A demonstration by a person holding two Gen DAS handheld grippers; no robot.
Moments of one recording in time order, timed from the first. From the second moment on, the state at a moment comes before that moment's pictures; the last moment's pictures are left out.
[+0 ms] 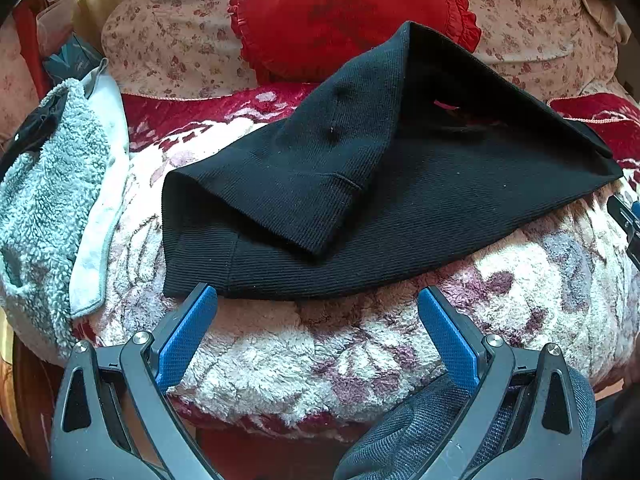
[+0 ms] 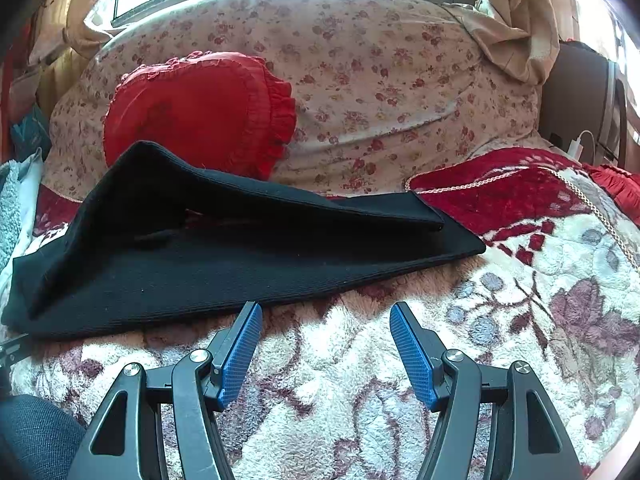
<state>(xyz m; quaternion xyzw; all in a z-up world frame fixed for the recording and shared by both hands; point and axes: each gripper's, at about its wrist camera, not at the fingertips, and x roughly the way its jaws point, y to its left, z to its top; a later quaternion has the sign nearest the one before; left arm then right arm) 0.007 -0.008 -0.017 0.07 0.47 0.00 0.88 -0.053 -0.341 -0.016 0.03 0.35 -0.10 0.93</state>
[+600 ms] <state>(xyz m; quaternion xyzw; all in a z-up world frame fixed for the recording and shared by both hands) 0.007 -0.008 -0.017 0.07 0.47 0.00 0.88 -0.053 -0.341 -0.016 0.03 0.35 -0.10 0.93</state>
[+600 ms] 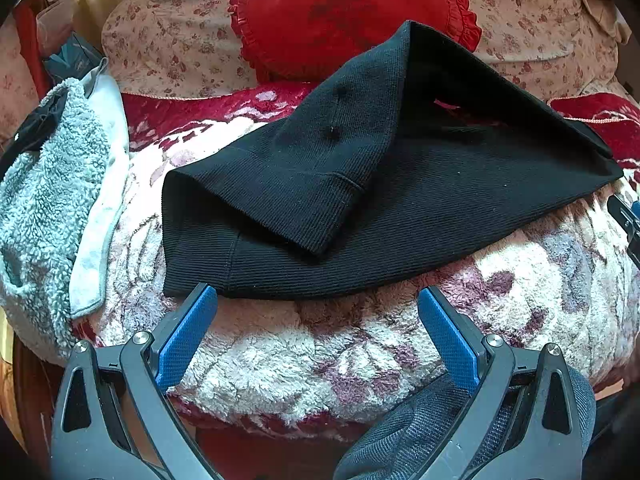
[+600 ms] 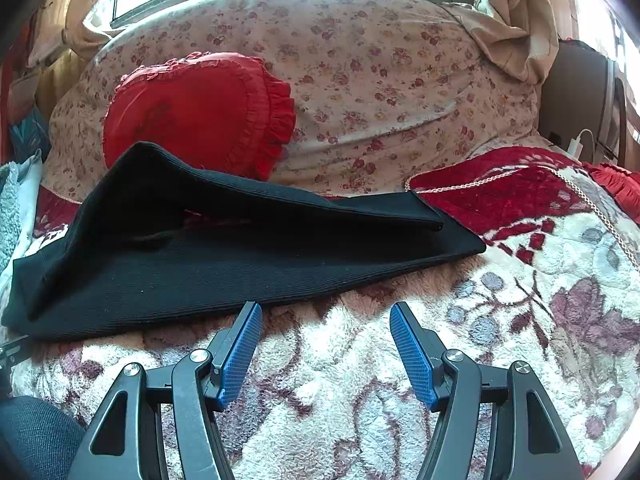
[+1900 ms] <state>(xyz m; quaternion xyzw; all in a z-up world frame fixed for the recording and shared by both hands) 0.008 0.015 -0.007 0.02 0.46 -0.02 0.89 -0.051 -0.358 -0.011 0.04 0.35 -0.11 0.93</state>
